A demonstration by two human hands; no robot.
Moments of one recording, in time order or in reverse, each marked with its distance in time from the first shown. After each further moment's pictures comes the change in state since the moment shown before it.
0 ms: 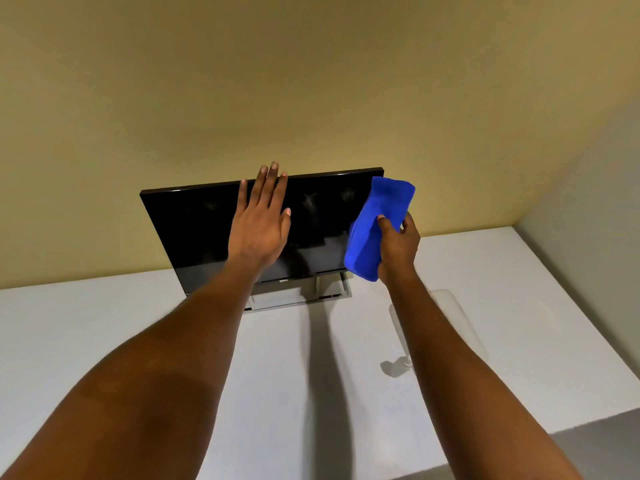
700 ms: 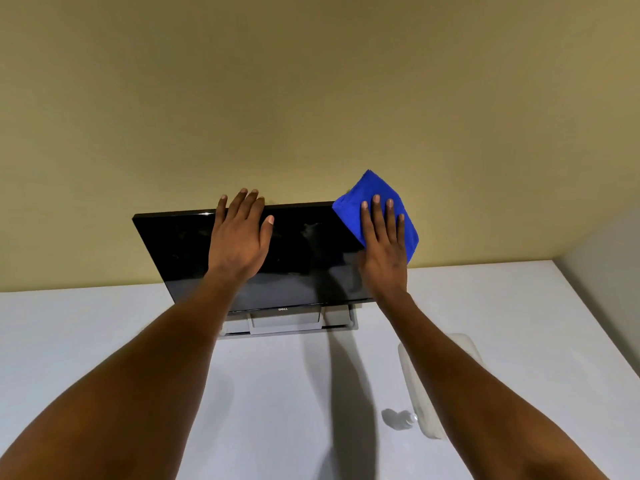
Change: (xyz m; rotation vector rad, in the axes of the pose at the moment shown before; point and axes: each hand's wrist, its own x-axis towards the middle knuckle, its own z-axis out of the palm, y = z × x) left_hand 0.041 -0.032 0.020 0.025 -0.008 -0.175; right_hand 0.077 0.028 0.028 -1.230 -0.218 -1.050
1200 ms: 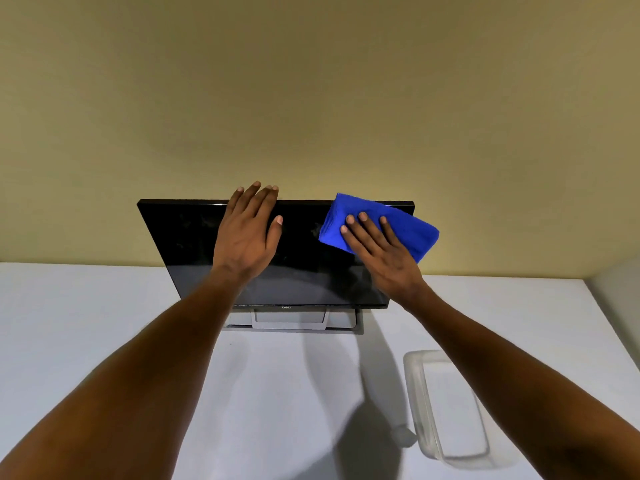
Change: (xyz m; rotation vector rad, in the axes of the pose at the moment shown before) left_hand 0.002 0.000 0.013 -0.012 0.133 0.047; right_hand 0.019 0.039 0.030 -0.178 -0.077 -0.673
